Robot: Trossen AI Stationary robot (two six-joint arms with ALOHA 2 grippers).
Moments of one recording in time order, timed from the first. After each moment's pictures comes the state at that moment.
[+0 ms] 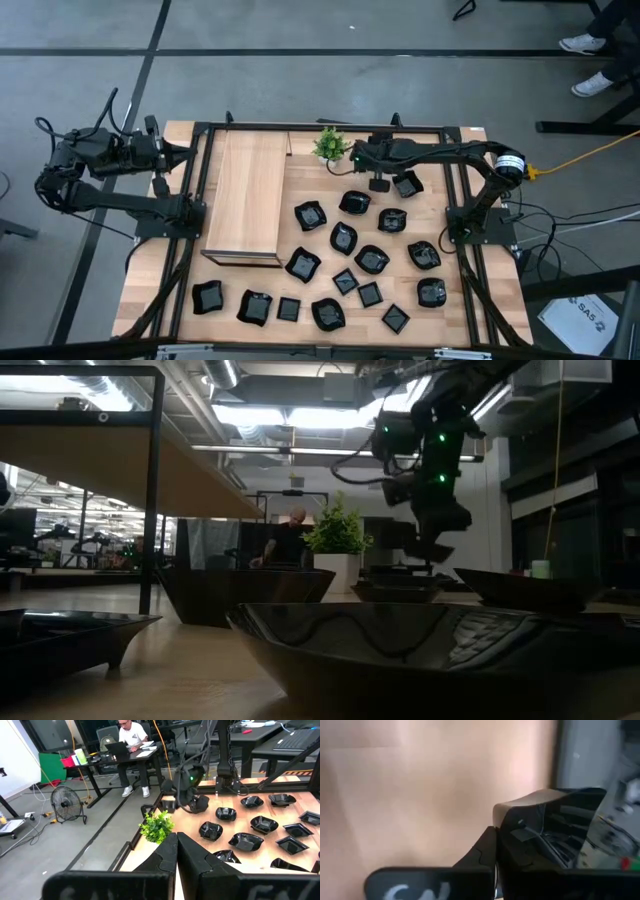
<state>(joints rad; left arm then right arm) 0.04 0.41 1.16 -0.98 -0.32 0.12 -0.36 1.67 1.15 -0.76 0.56 -0.38</state>
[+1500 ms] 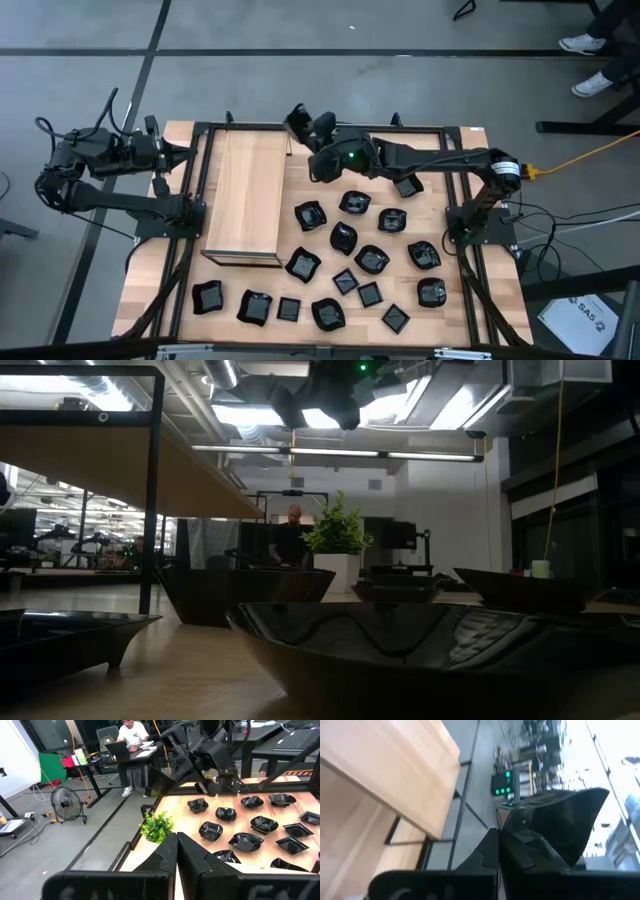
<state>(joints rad) 0.04 0.41 1.16 -0.98 -0.32 0.12 -0.12 1.71 1.50 -0.07 0.43 -1.17</state>
